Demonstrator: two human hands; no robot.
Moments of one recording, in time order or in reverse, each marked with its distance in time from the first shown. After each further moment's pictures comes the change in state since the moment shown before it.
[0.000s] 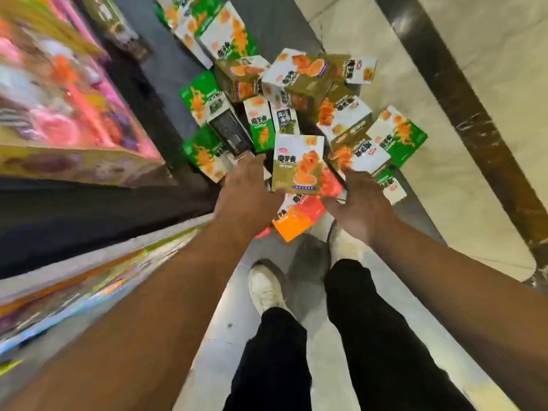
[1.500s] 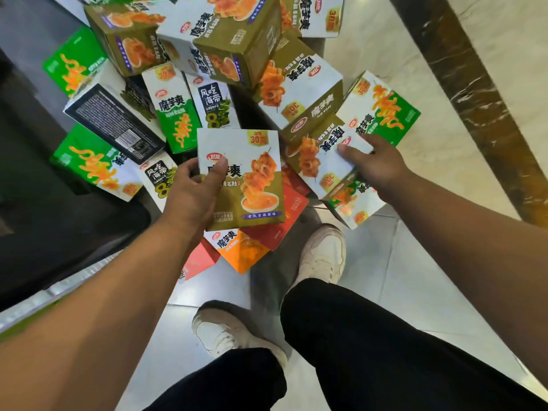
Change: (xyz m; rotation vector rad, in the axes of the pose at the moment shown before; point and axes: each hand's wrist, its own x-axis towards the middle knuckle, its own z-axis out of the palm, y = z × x) left_hand 0.139 -0.022 0.148 -0.996 0.016 -0.547; right_hand 0.206 0.181 0.039 0.669 0.113 0.387
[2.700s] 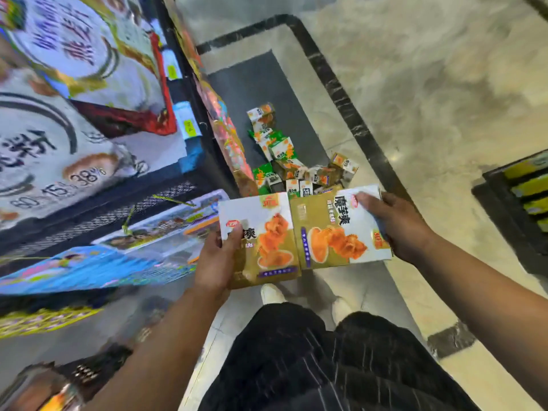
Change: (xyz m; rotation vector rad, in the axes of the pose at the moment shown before) left_hand -0.580 0.097 -0.295 -0.487 0.103 0.221; right_hand -0.653 -0.226 -0.161 0.314 -0.403 -0.313
